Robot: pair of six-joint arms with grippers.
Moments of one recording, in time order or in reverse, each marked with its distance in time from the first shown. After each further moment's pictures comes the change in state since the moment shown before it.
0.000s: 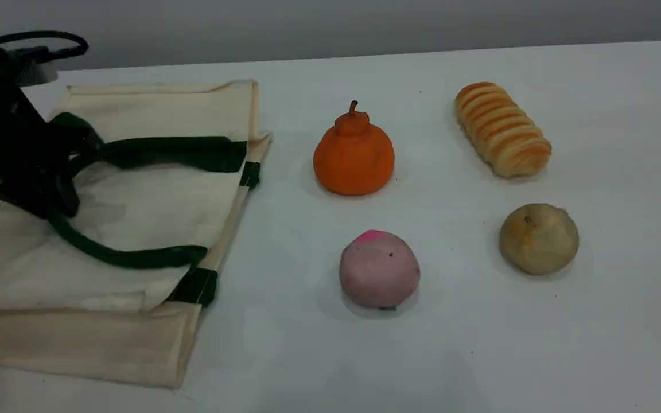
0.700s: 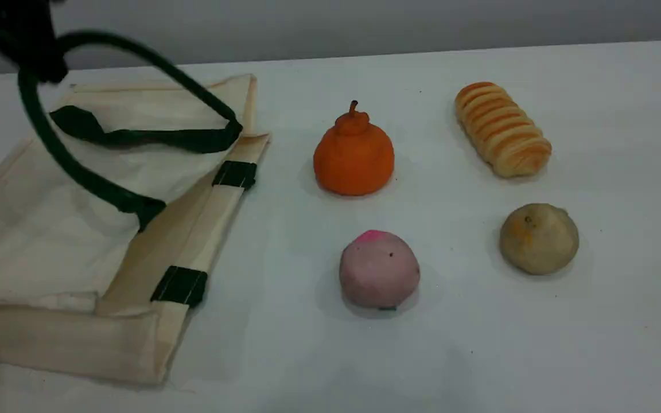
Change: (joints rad) left arm 0.000 -0.058 -0.513 -0.161 0.645 0.384; right arm 0.000 0.000 0.000 -0.004 0.003 -0.026
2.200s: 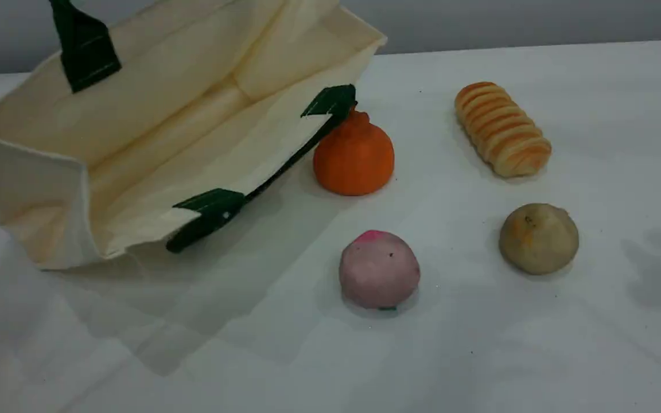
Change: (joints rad) left arm -0.151 -0.198 -0.363 -0.127 0.152 0.307; right arm 0.000 0.533 -0.085 0.011 -0.231 -0.131
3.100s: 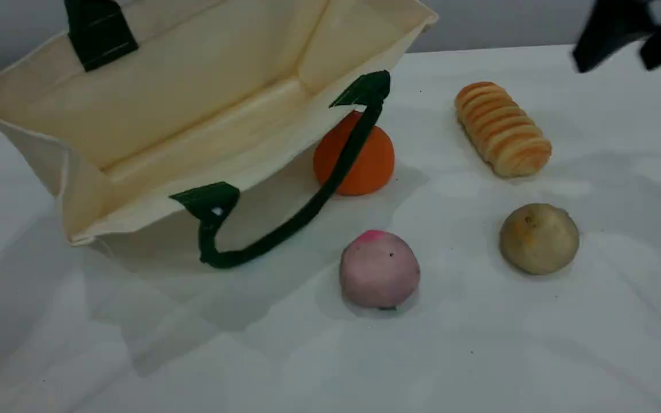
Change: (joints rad) left arm 0.000 -0.017 0.001 -0.129 -0.004 0.116; right arm 0.103 0.518 -0.282 0.083 -0.035 -0.223
